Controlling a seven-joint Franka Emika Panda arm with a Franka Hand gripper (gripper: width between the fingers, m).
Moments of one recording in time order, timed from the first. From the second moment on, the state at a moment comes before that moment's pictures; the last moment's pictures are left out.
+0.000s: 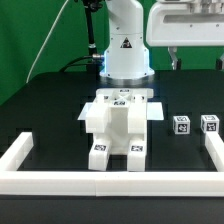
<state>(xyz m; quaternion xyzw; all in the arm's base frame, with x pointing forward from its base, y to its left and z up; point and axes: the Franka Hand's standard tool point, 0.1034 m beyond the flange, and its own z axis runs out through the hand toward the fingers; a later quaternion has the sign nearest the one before) 0.461 0.139 0.123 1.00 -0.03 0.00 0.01</state>
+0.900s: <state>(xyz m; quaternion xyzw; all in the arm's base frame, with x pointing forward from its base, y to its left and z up) 0.453 0.171 0.041 1.00 -0.02 0.01 0.03</state>
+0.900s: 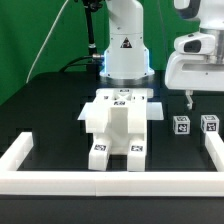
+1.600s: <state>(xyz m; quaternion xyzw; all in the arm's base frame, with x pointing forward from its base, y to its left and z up) 0.446 0.179 0.019 1.00 -0.01 0.01 0.03</state>
